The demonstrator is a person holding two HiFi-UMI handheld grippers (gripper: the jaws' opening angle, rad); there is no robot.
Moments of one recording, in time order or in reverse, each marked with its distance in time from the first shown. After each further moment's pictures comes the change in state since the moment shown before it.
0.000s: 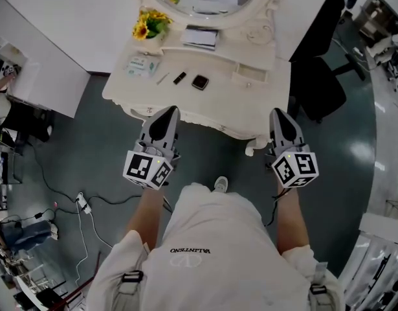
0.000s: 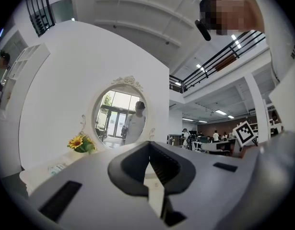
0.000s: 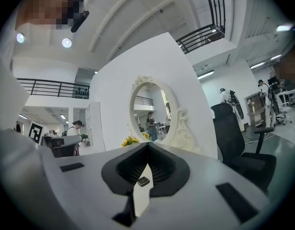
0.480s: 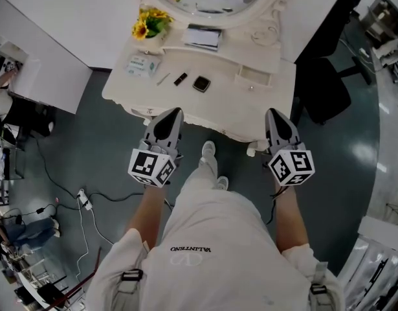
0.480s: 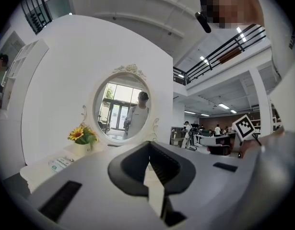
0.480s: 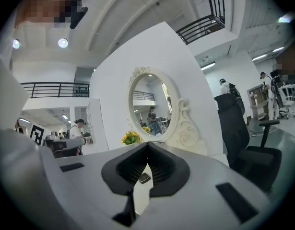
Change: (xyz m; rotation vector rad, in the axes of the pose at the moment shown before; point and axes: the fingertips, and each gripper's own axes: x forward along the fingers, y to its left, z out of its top) left arm 0.031 0.020 -0.042 0.003 0.093 0.024; right arm 0.042 -0.014 -0.027 0.028 0.064 0.032
